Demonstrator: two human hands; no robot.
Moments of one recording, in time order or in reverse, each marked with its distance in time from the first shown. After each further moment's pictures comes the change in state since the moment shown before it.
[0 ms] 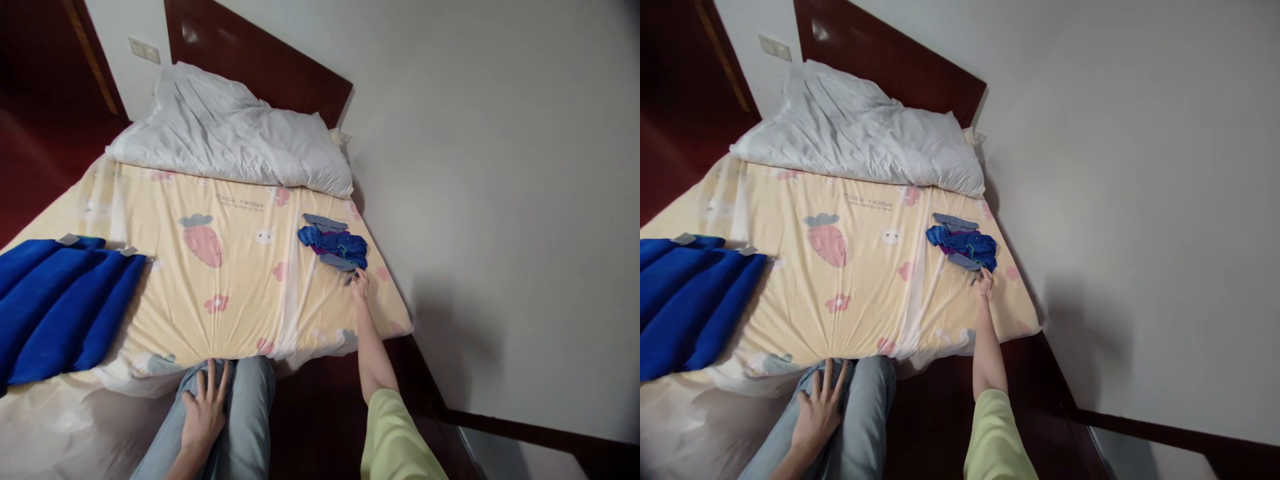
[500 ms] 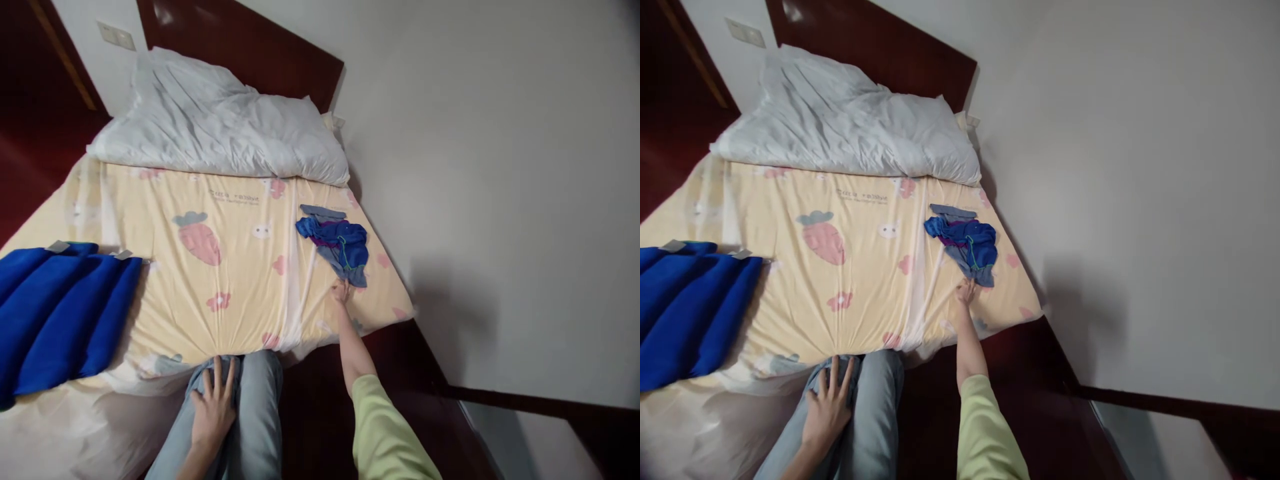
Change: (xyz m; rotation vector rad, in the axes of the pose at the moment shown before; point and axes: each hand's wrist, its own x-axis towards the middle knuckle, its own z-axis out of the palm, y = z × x) left_hand -0.003 -0.001 -0.012 0.072 0.049 0.013; right_hand -0.088 0.024 0.064 -0.385 -0.122 0.067
